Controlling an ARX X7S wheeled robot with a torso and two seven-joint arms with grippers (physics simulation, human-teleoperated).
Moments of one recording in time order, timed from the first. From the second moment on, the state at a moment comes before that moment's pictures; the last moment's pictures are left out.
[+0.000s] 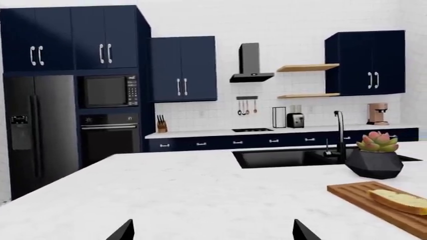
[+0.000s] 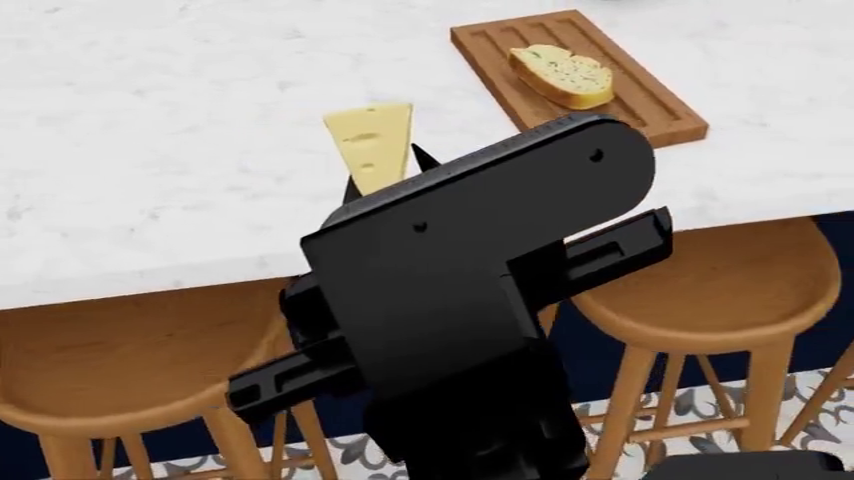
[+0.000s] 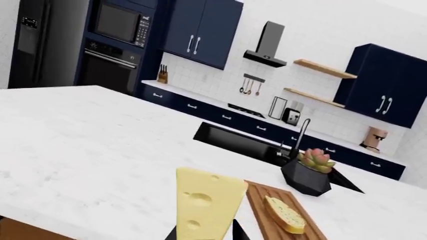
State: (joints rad) left arm -0.25 -0.97 0.25 0.97 -0.92 -0.39 -1.07; right arm 1.87 0.76 -1.81 -0.74 1.47 0.07 1.24
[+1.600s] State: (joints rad) left arm -0.26 -0.99 0.27 0.96 -0.93 -0.37 -1.08; right arm 1.90 0.77 -1.73 -0.69 1.55 0.08 1.13
